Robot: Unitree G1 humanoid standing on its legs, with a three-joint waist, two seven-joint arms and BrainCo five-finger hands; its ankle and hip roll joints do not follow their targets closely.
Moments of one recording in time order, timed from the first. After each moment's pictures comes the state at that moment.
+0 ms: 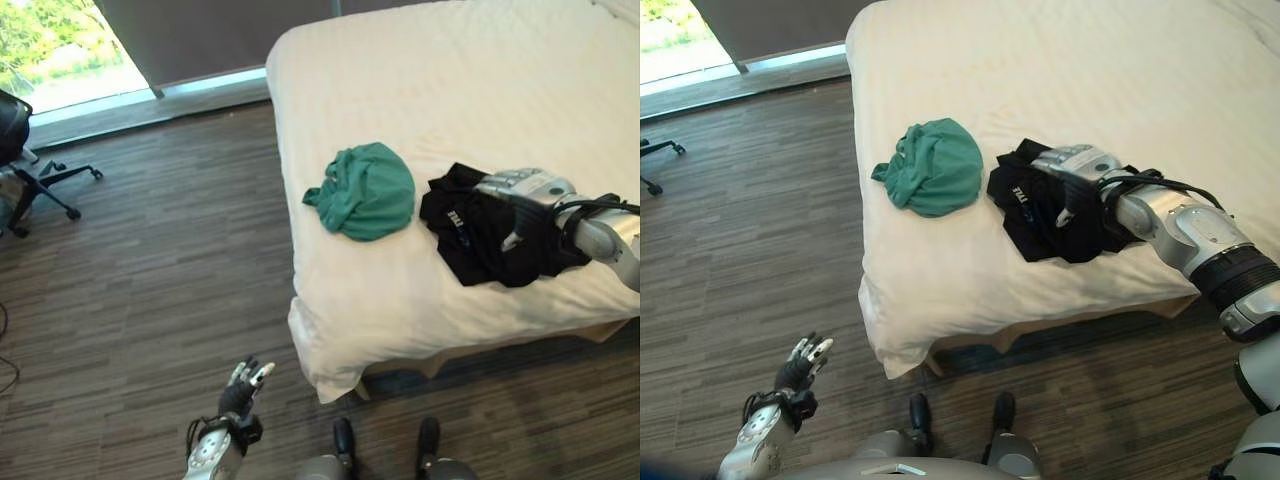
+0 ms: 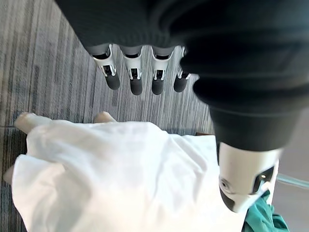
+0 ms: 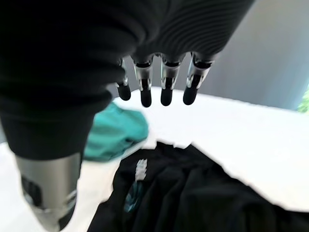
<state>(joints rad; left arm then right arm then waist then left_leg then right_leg) 0.14 0.31 -0.09 0.55 -0.62 -0.14 -0.02 -0.93 -1.13 0.86 0.37 -0.49 -0.20 0.08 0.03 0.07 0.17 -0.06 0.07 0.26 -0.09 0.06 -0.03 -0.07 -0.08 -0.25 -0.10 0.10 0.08</state>
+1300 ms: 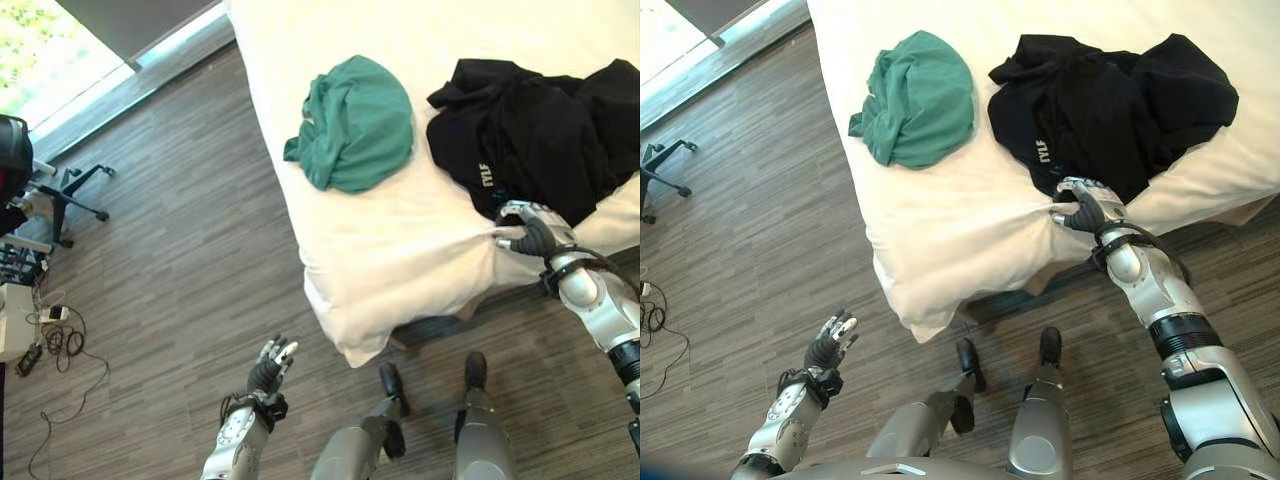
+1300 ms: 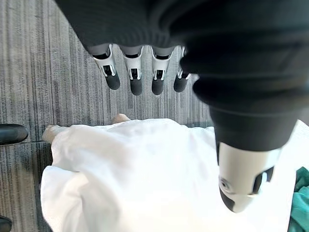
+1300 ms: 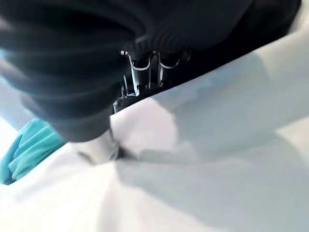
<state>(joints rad) 0.08 0.25 -0.16 0.51 -0.70 -0.15 -0.03 -0.49 -0.76 0.22 0.60 -0.37 -0.30 -0.13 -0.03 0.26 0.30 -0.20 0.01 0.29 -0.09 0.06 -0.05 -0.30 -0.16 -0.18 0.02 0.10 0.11</state>
